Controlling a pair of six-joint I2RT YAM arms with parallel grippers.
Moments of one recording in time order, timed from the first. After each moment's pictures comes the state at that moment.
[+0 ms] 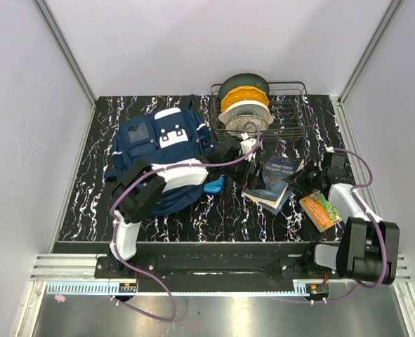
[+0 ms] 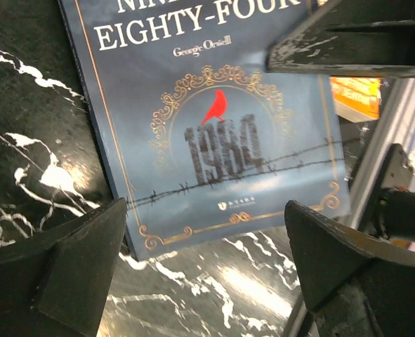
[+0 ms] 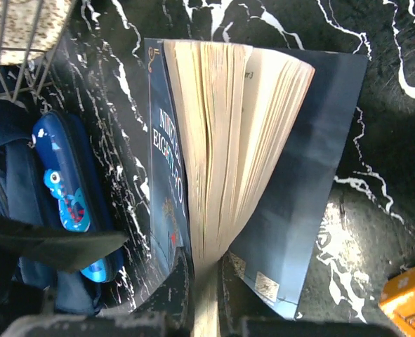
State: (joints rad) left arm -0.83 2.05 1.35 0.08 0.45 -0.41; right arm -0.15 1.29 0.62 -0.21 -0.45 0.68
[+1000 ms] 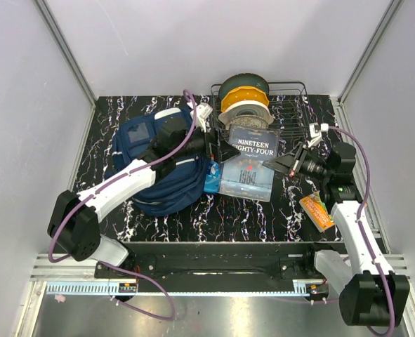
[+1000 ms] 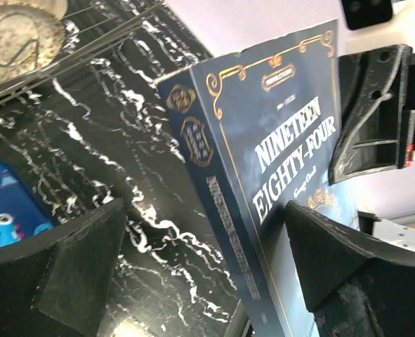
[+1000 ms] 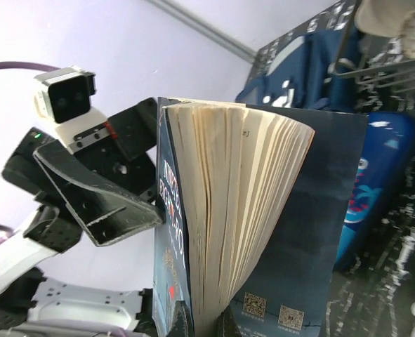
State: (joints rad) left arm -0.63 1.45 1.10 0.13 0.47 -0.50; right arm -0.04 0.91 0.66 0.01 -1.00 0.83
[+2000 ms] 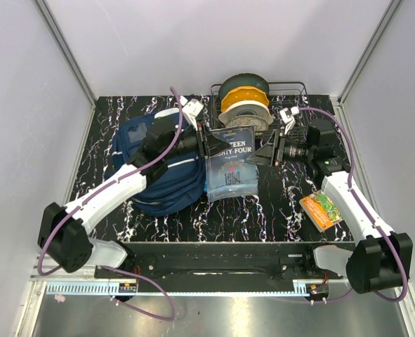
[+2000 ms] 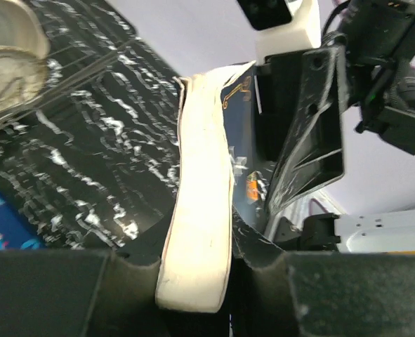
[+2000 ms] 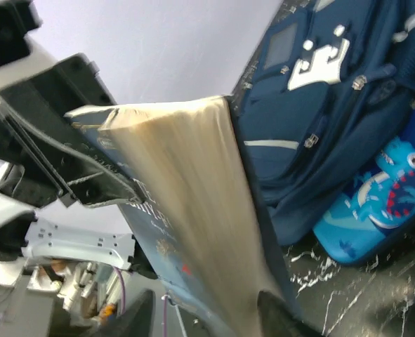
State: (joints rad) left arm -0.61 1.37 1.09 0.20 0.55 -0.56; right arm 0.16 1.18 0.93 -0.11 -1.07 0.60
